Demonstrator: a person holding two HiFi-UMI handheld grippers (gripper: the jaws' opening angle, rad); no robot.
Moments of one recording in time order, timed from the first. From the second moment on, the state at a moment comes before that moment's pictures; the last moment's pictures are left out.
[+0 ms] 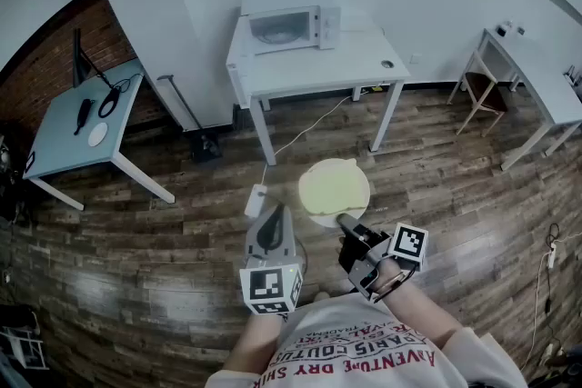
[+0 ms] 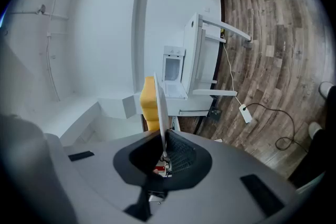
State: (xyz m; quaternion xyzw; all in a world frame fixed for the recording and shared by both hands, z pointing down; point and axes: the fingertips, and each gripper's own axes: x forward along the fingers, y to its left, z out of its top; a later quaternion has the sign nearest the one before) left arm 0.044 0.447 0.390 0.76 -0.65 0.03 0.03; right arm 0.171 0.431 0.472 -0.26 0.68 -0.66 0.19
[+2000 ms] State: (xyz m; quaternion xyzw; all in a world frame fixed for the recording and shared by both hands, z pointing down) left arm 0.003 0.191 0.414 0.71 -0.69 0.03 0.09; right arm 0.138 0.155 0.476 -0.22 0.68 -0.69 0.14
